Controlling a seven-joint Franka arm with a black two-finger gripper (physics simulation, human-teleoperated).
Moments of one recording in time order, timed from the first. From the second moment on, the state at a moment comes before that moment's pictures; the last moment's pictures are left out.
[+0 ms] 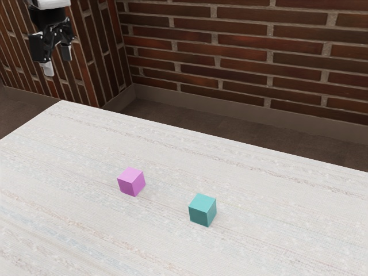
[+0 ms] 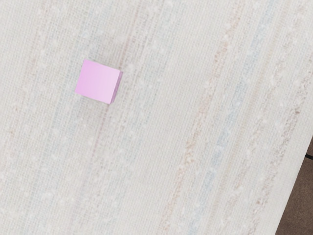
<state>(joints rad) 0.08 0.02 0.01 -1.29 0.10 1.26 1.38</state>
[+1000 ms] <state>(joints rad) 0.09 -0.14 -0.08 -1.02 0.14 1.15 1.41</state>
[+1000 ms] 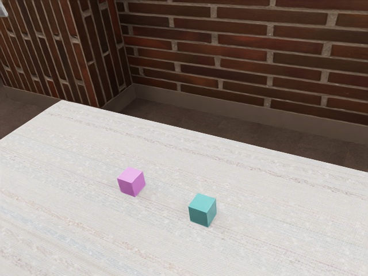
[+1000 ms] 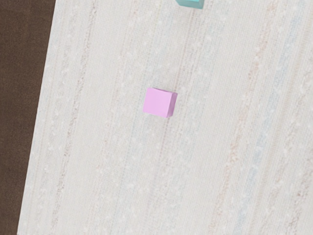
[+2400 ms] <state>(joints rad) 0.02 -0.62 -0.14 -2.29 -0.03 1.57 1.76</state>
